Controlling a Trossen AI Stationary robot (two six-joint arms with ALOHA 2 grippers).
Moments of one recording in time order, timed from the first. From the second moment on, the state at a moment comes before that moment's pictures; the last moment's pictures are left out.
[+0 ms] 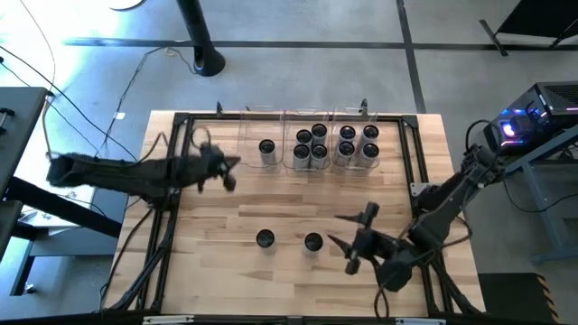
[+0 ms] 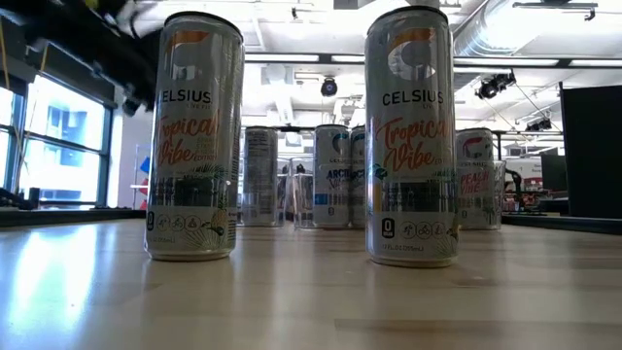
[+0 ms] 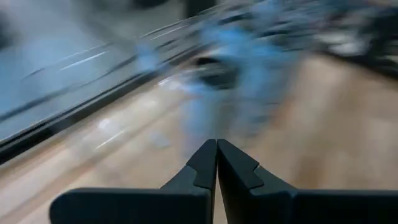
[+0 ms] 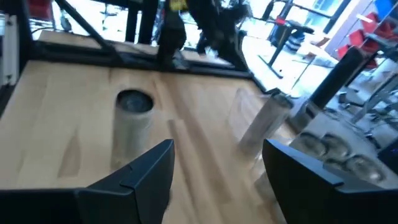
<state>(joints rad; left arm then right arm) 0.05 0.80 0.44 -0.12 -0.54 -0.33 0.78 1.48 1.25 -0.54 1.10 0.40</state>
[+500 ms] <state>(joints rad) -0.65 0.96 0.48 0.13 -0.75 -0.27 0.81 1.53 1.03 -0.40 1.10 0.71</state>
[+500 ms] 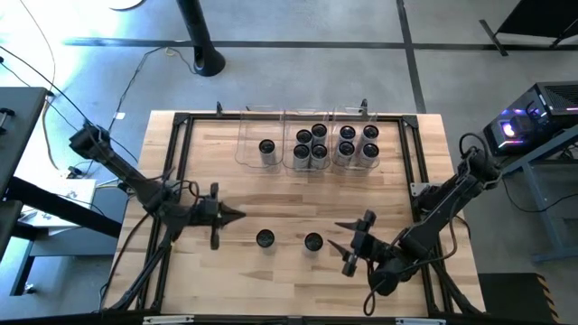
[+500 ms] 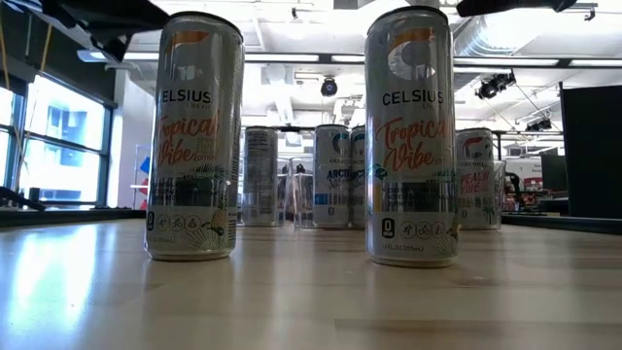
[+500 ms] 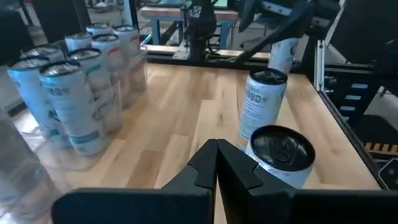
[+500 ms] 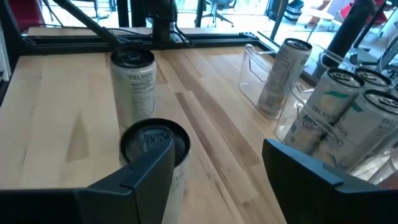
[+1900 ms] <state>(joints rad) -0.61 1.60 0.48 0.79 -0.53 -0.41 0.79 1.53 1.03 -0.32 1.09 0.62</state>
